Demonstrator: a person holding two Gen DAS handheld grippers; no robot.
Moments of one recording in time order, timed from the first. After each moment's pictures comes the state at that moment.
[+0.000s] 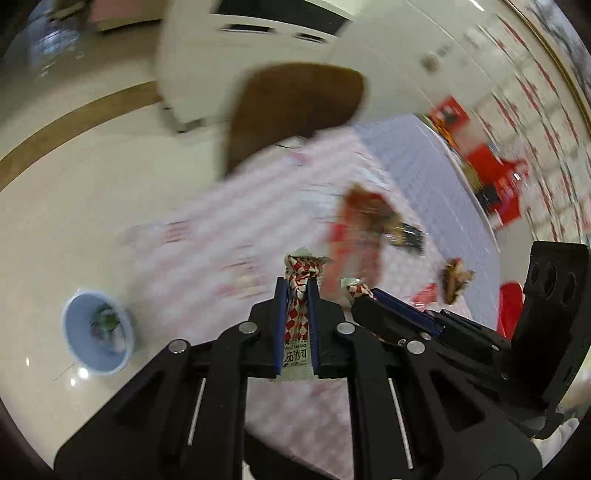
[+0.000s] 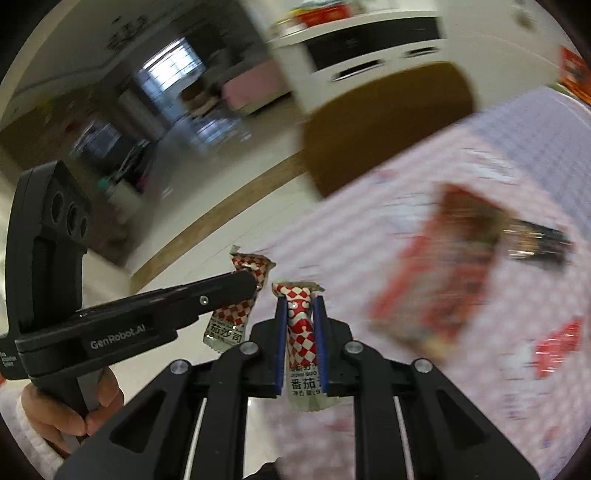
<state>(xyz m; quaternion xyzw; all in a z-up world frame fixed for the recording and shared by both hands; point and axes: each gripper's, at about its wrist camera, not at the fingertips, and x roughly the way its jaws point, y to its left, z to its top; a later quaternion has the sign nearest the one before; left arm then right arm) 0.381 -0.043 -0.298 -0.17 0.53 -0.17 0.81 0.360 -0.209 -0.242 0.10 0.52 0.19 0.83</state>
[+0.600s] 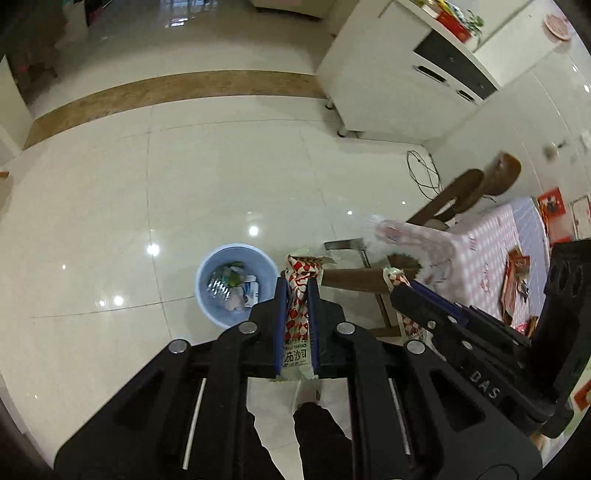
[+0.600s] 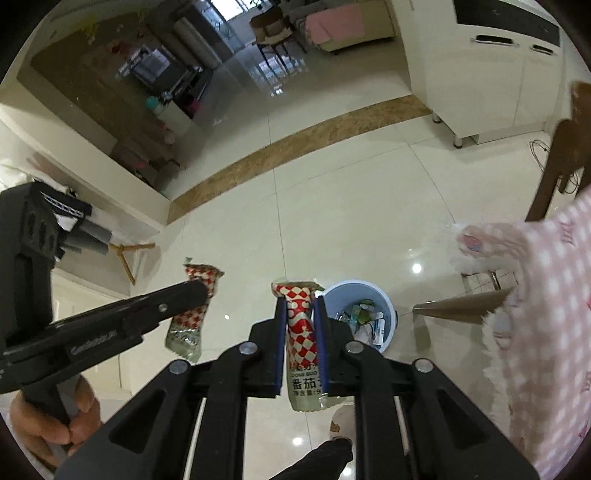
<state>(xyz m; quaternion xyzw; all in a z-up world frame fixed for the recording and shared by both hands) 0.288 0.250 -0.337 -0.24 0.55 0.04 0.80 0.344 0.098 -0.298 0.03 0.58 0.29 0.76</state>
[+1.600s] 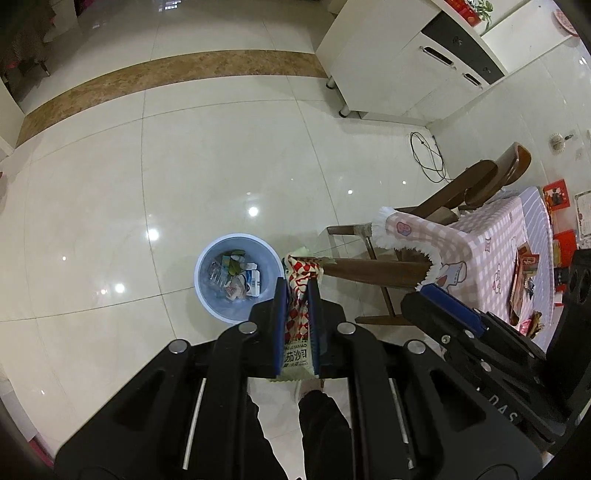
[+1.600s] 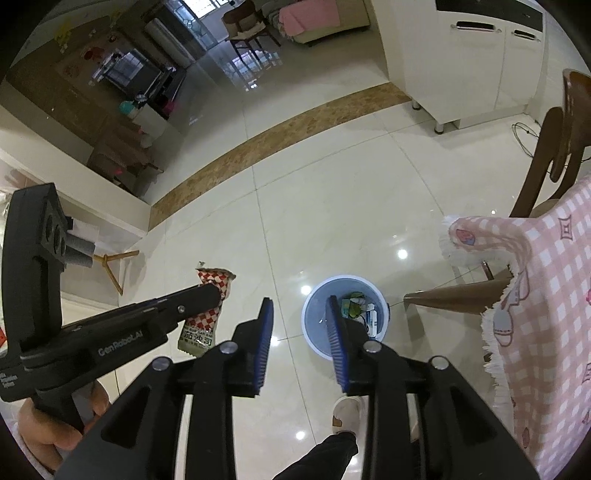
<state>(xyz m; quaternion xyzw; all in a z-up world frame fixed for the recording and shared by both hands) 0.322 0.251 -0.362 -0.23 0.59 0.03 0.77 0.359 0.099 -0.305 0.04 0.60 0.25 0.76</state>
